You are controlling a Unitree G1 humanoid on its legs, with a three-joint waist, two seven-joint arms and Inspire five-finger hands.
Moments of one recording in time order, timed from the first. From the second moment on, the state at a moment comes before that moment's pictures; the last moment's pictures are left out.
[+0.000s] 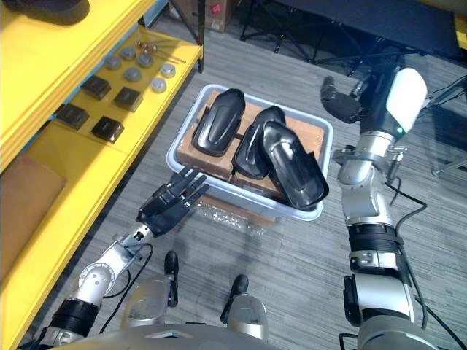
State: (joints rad) left arm -0.06 0.22 -0.17 0.19 -1.14 0.28 -0.42; right arm -0.48 -0.56 -0.09 0.34 -0.47 -0.07 -0.54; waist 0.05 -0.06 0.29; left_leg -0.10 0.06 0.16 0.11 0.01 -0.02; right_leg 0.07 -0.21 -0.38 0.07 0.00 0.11
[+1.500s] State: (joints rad) left arm 0.35 0.08 0.05 -0.29 -0.74 -0.15 -0.17; right arm 0.10 -0.20 -0.34 -0.02 -0.05 -0.22 -0.39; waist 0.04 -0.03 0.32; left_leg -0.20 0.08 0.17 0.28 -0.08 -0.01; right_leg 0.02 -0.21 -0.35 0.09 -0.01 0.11
